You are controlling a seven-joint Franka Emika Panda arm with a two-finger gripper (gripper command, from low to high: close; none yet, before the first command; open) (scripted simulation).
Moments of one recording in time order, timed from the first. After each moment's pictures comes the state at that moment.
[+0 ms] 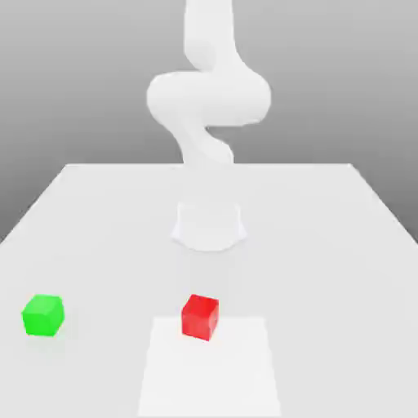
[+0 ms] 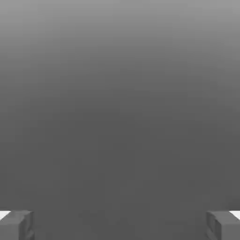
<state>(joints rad) -0.02 -0.77 0.00 -2.33 0.03 2.33 0.87</state>
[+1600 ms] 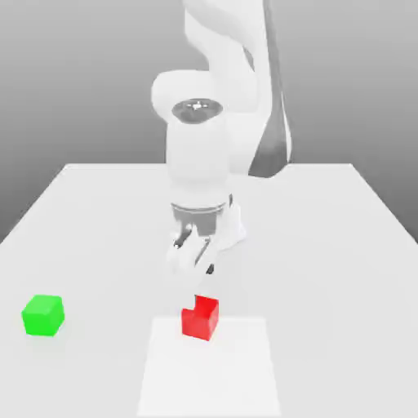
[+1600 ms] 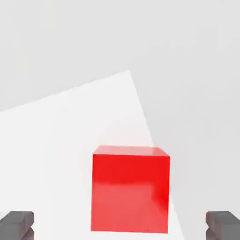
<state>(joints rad) -0.40 -0.09 0.39 -2.93 0.13 2.85 2.56</state>
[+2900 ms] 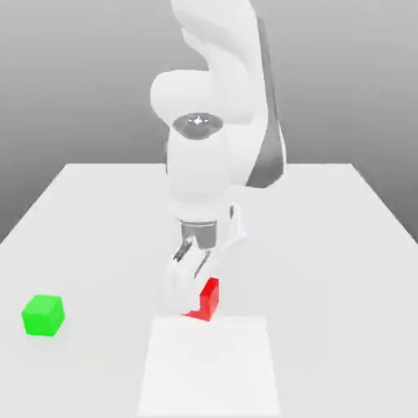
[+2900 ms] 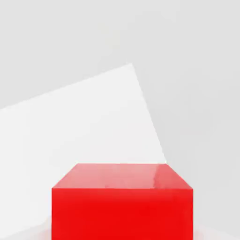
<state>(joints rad) -0.31 -0.08 0.29 -2.93 0.09 2.86 2.59</state>
